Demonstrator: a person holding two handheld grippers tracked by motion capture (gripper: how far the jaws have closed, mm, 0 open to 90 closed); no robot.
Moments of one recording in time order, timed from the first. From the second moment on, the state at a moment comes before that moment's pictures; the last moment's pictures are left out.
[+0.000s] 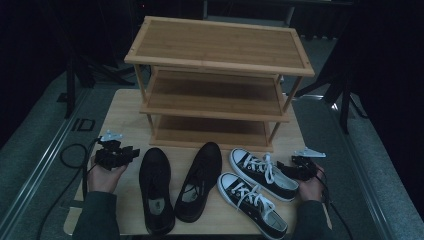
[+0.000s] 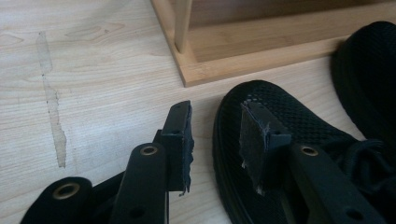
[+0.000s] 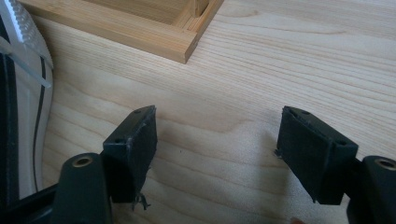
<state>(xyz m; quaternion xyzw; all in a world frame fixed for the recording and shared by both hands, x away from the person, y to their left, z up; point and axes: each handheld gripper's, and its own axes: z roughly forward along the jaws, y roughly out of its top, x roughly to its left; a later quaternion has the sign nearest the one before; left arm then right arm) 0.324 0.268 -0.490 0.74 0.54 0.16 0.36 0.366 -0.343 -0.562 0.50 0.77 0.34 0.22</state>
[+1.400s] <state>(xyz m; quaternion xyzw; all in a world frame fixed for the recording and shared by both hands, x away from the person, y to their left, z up) 0.309 0.242 -0.438 0.82 0.46 0.13 0.32 0.366 -0.343 -0.562 0.50 0.76 0.34 0.22</state>
